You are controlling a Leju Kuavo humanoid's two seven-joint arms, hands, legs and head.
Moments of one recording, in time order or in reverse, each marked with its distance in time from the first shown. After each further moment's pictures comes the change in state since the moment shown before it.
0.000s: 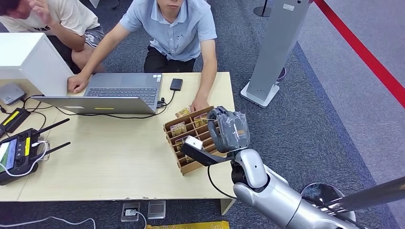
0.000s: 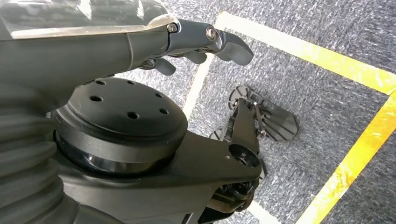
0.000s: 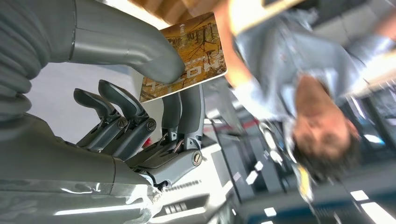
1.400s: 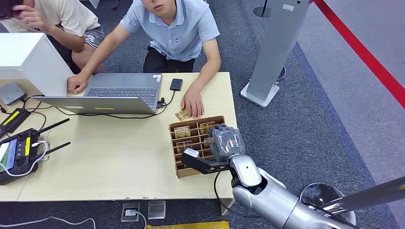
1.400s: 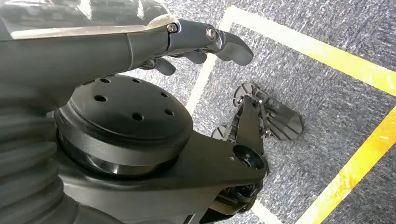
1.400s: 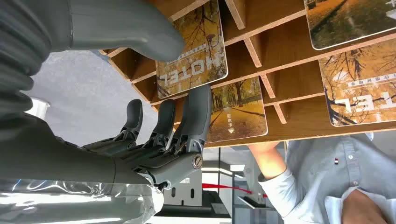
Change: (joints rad) left arm 0.012 -0.001 0.024 -0.007 0.022 -0.002 0.000; right arm 0.017 0.016 0.037 0.136 -0.070 0.352 0.057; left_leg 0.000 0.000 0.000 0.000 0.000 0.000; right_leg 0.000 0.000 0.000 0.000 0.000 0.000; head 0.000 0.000
